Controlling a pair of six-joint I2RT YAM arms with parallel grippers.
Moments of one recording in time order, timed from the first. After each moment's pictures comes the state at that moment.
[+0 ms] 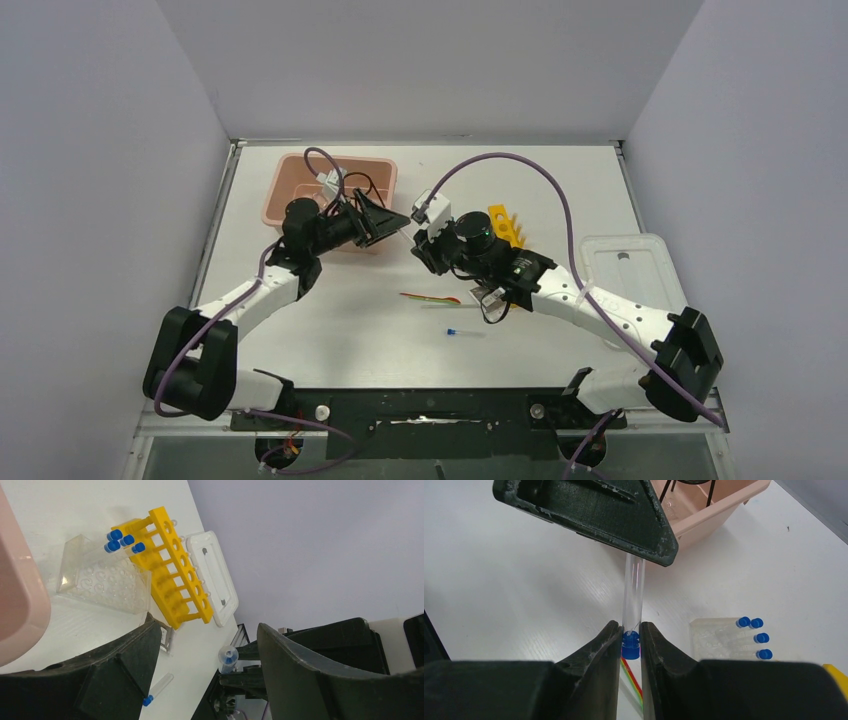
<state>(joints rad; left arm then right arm) -0.34 1.36 0.71 0.54 0.63 -1.06 0.88 1.33 1.02 -0.08 0.00 -0.07</state>
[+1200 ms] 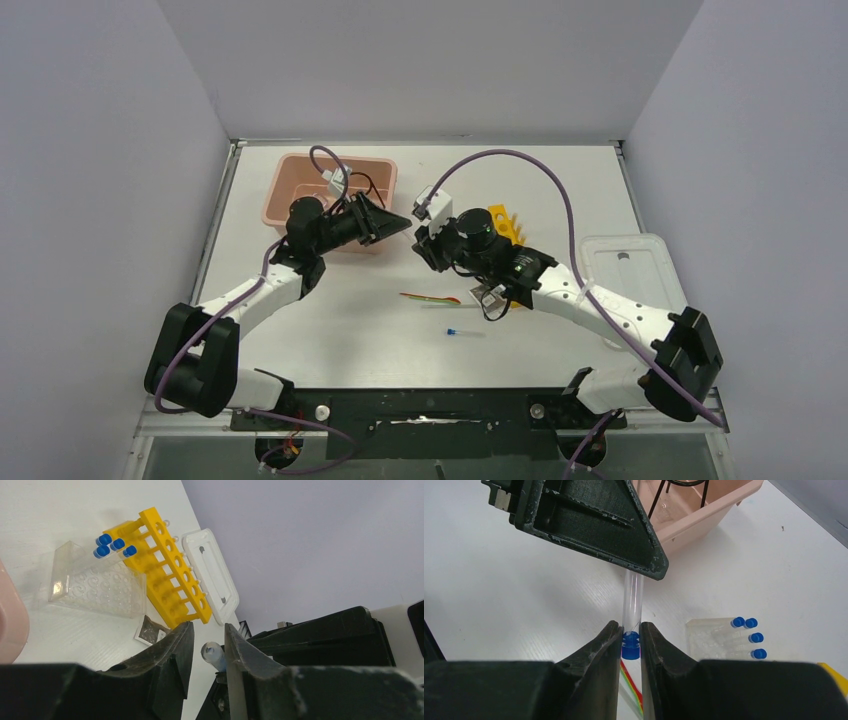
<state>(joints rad) -0.37 1.38 0.72 0.58 0.63 -1.03 0.86 1.33 1.03 -0.09 -0.01 -0.06</state>
